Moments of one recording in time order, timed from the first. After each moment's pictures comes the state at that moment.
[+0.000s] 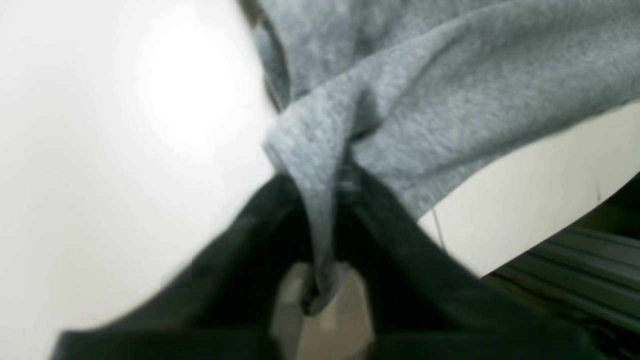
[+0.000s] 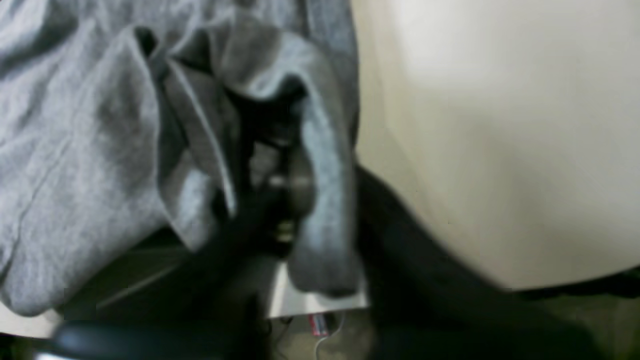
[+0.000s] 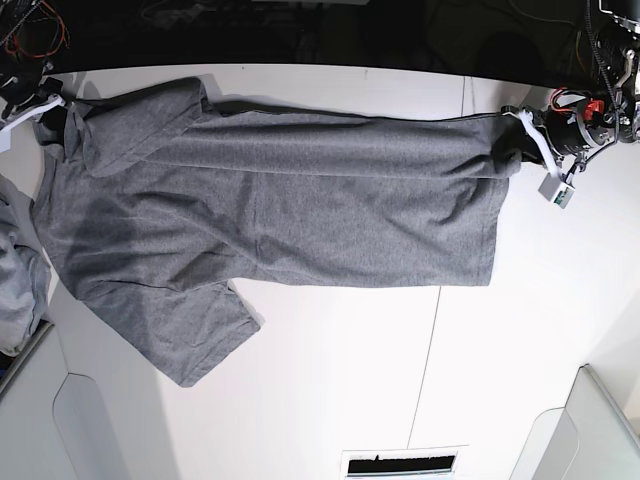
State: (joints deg) left arm 14.4 -29.9 -8.5 74.9 -35.2 -38.0 36.5; right arm -17.9 15.4 37.6 76.9 30.2 26.8 -45.3
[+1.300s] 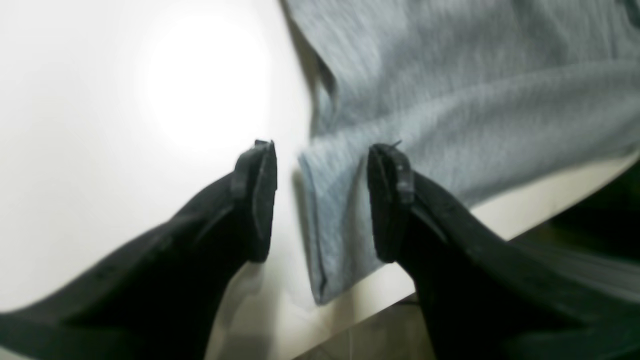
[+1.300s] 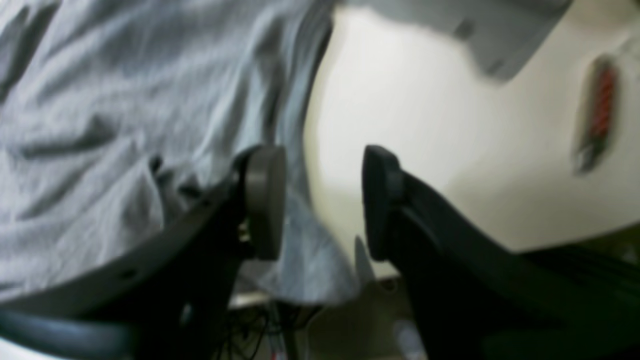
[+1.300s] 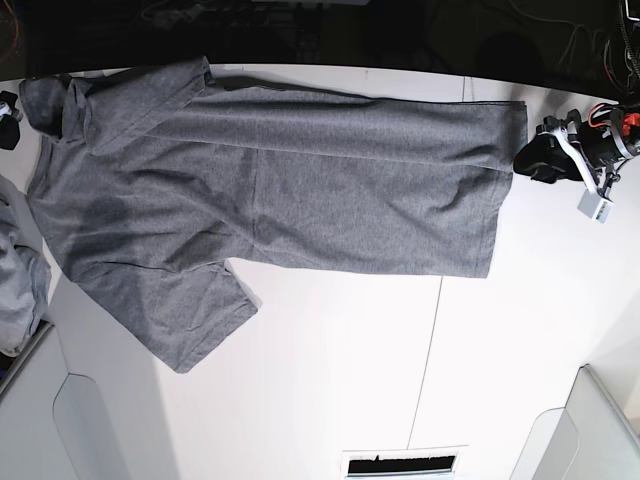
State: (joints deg) left arm 15.3 -34.5 -14.1 76.2 -48.7 -38.1 41.8; right arm -19.2 20.6 44.5 84.8 34.6 29.6 -47.5
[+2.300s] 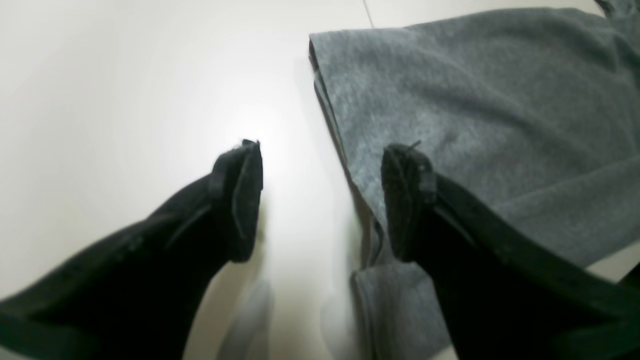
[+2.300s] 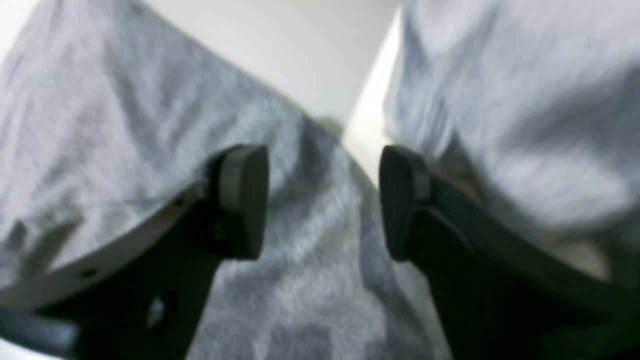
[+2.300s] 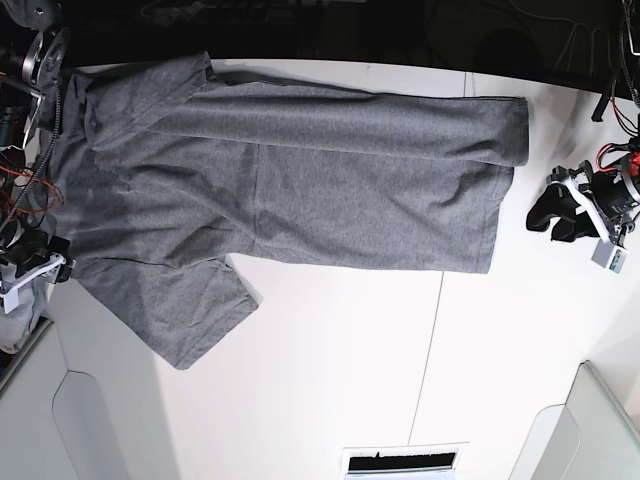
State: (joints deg) left arm 6.0 -34.0 -15.4 76.5 -40.1 -37.9 37.2; right arm 20.4 21.2 21.9 49.0 12.4 21.6 -36.8
